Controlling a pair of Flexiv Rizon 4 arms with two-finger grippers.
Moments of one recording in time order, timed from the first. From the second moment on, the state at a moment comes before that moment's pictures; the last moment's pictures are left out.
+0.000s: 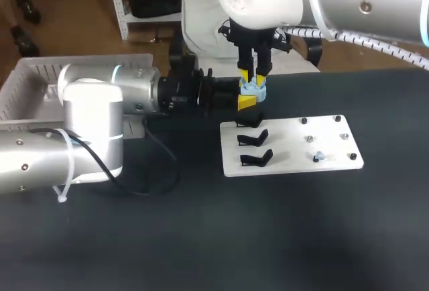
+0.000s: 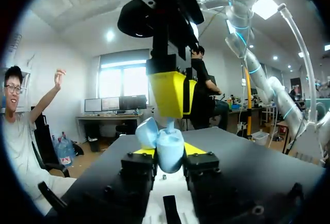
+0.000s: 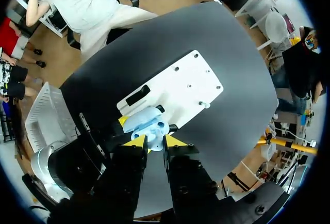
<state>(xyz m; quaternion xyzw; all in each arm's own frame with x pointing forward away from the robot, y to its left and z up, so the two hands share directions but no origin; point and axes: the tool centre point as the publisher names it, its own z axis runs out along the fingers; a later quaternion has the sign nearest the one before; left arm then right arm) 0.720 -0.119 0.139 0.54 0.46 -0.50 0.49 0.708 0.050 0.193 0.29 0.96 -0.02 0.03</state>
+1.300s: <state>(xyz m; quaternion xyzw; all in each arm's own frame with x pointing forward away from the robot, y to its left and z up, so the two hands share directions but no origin) 0.720 -0.120 0.139 0.54 0.46 -0.51 0.49 0.709 0.044 0.180 0.29 0.95 -0.04 0.03</state>
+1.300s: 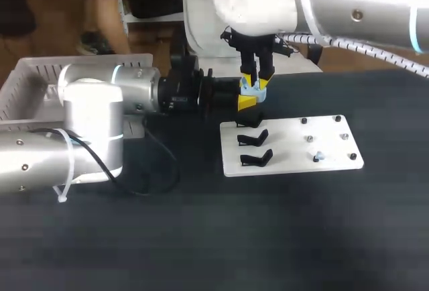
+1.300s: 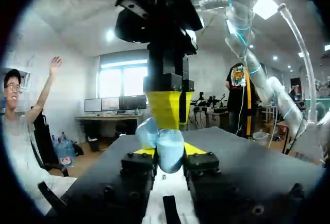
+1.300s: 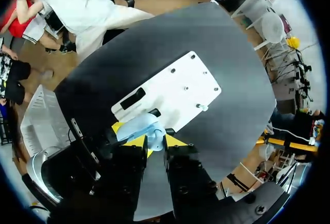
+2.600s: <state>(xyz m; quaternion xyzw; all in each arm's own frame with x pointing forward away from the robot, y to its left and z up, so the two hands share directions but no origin) 0.720 -0.119 0.139 0.54 0.46 -0.51 0.49 0.645 -0.029 0.184 0.09 1.00 0.00 0.04</state>
